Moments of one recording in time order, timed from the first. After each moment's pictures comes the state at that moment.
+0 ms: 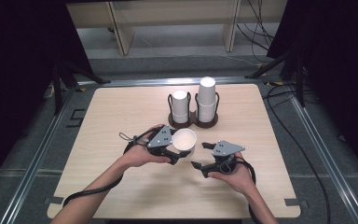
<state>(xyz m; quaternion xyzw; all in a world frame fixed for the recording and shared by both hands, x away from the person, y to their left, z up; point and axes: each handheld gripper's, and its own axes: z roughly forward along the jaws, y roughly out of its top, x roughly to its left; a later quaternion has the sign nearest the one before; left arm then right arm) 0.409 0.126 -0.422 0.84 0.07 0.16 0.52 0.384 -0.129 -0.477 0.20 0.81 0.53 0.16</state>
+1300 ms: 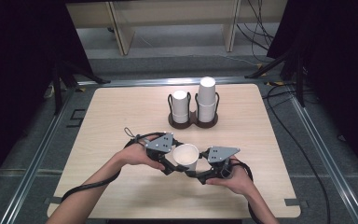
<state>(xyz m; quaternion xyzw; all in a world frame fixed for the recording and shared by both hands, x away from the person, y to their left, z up) 0.405 0.126 -0.422 0.86 -0.03 0.04 0.51 0.374 -0.113 -0.475 0.11 0.82 0.56 0.07</state>
